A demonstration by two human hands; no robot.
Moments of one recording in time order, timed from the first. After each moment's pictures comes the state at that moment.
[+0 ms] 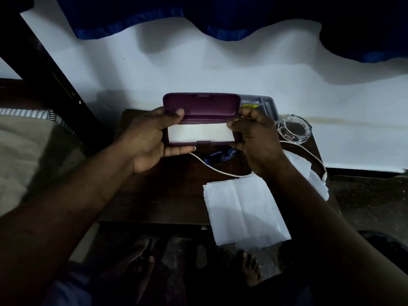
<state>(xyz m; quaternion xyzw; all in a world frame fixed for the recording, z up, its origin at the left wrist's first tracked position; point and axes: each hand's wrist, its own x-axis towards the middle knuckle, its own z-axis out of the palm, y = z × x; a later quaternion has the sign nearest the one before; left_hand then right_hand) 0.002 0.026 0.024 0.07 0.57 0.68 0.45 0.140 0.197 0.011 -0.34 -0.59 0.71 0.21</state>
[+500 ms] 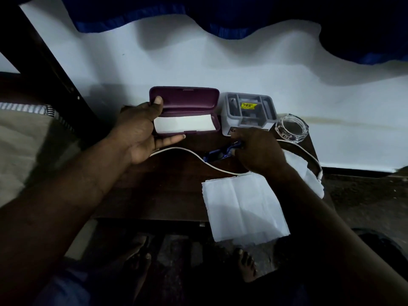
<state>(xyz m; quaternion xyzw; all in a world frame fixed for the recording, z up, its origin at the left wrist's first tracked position) -0.016 0.021 0.015 0.00 0.56 0.73 0.40 0.164 0.224 -0.020 -0.28 -0.94 0.16 0.03</state>
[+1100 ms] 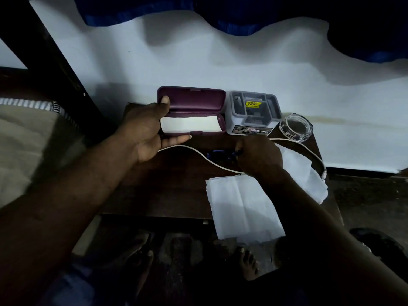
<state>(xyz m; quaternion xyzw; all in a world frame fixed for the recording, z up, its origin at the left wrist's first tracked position) -0.018 0.022 0.009 -0.01 0.56 0.72 0.41 0.159 0.203 -0.026 -0.34 -0.94 0.08 -0.03</state>
